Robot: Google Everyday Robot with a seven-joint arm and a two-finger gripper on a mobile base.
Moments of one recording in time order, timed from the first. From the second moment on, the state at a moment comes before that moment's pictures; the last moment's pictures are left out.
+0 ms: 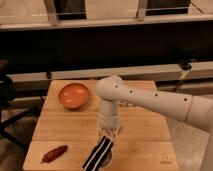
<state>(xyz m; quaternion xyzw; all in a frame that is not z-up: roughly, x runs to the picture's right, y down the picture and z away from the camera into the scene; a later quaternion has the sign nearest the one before) 0.004 0.267 0.634 -0.41 -0.42 -0.53 0.61</state>
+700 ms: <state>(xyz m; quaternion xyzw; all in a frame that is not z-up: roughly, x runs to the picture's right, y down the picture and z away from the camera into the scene) 0.004 0.265 0.632 -0.41 -0.42 -0.53 0.61</state>
